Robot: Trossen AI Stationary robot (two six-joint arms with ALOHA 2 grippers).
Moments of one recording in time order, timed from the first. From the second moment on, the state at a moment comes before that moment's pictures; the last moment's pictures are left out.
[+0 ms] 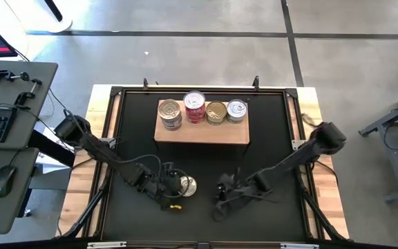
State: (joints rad) left arm -0.57 1.64 0.94 -0.26 -0.43 -0.44; right arm 0.55 1.76 1.07 -0.10 0.29 1.09
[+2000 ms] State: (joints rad) left arm -0.57 1.64 0.68 -0.09 -0.48 -0.60; right arm 0.32 1.96 1.09 0.51 0.15 1.18
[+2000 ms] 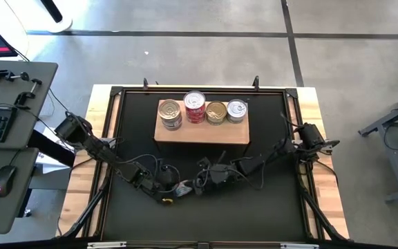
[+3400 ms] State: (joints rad) left arm -0.85 1.08 0.69 -0.02 -0.88 -0.87; right arm 0.29 2.31 2.09 -0.89 0.02 -0.11
